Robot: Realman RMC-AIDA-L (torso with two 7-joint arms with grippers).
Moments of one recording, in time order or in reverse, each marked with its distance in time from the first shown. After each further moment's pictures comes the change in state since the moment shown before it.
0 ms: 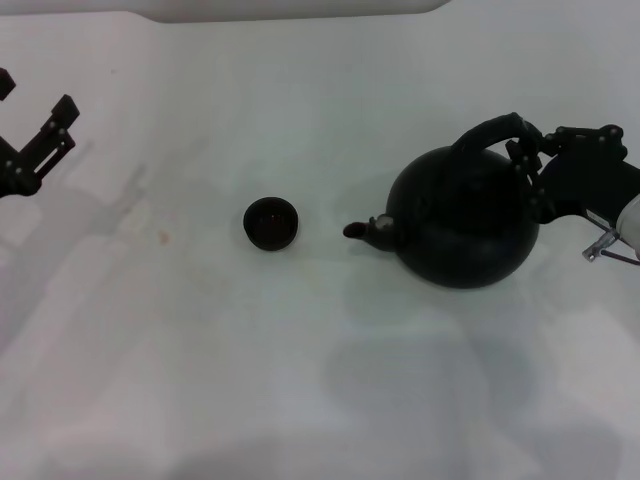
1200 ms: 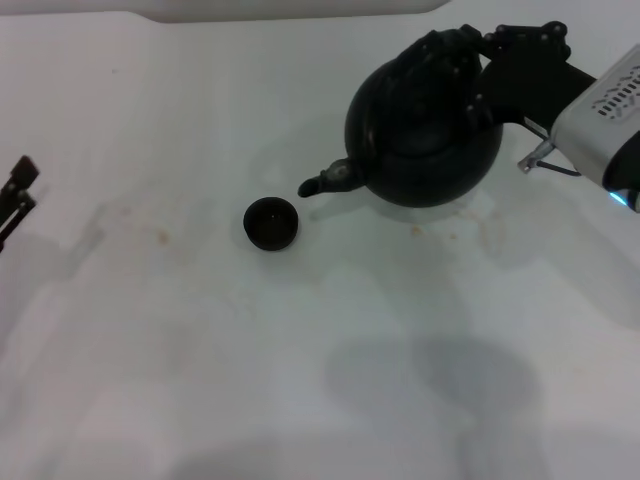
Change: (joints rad) left arm 0.097 0.008 -0.050 0.069 0.009 -0.070 0.040; right arm 0.156 0.002 -0.094 0.064 0.008 -0.146 0.052
